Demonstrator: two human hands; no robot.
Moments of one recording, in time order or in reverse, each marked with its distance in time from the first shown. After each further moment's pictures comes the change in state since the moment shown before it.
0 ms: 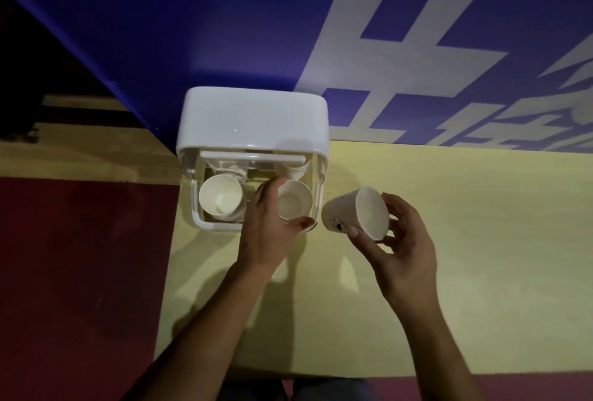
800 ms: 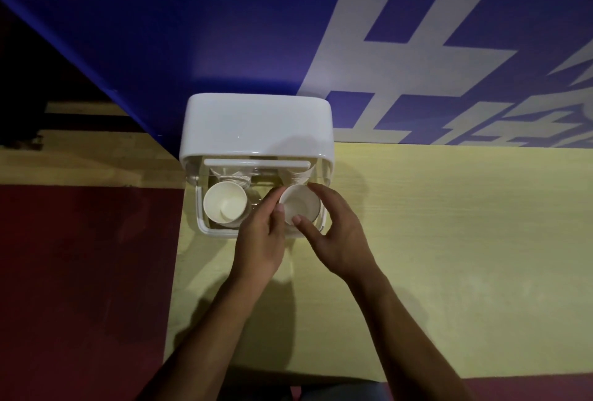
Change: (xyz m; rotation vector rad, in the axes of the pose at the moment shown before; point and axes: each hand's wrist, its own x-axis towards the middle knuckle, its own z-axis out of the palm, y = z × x) left_hand -0.006 -0.010 -0.015 -0.245 -0.046 -0.091; right_hand 0.039 0.032 0.086 -0.225 -0.293 -0.235
